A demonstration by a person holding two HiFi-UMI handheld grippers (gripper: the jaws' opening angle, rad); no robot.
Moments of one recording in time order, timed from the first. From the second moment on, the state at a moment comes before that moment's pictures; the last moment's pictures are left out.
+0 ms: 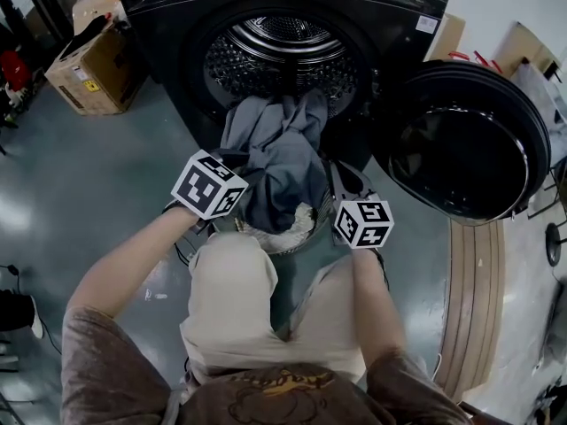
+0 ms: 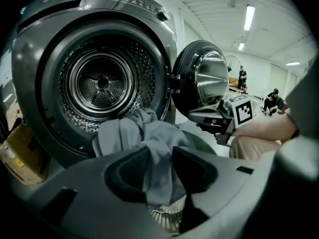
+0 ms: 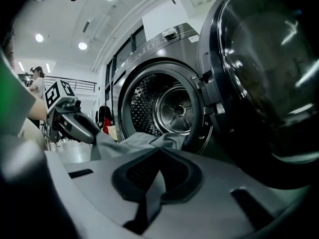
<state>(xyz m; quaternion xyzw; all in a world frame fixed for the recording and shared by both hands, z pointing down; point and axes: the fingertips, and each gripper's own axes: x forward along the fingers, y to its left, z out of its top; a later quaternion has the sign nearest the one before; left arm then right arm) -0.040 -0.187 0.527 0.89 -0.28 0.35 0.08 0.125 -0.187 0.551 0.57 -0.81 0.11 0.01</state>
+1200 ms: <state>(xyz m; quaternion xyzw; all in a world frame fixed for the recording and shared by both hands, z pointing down) -0.010 -0.393 0.608 0.82 -0.48 0.31 0.06 0.128 -0.180 0.544 0.59 -0.80 0.10 0.03</state>
